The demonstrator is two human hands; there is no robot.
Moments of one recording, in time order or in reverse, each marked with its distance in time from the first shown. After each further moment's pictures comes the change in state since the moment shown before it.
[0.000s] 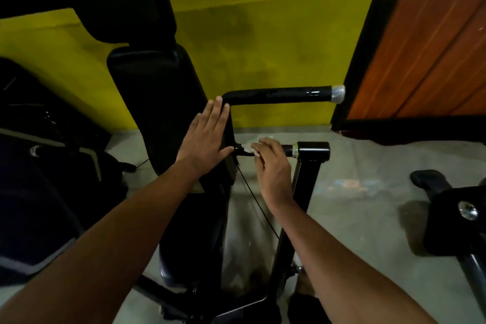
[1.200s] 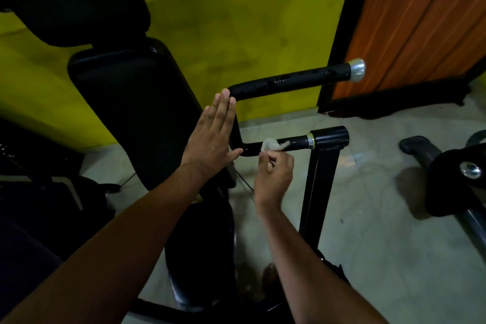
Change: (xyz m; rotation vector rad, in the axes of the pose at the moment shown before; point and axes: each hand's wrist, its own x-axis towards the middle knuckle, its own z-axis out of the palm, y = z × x) left_hand 0.027 -0.028 0.040 0.068 0.129 0.233; right_hand -0.015 -0.003 0.091 0.259 0.490 0.610
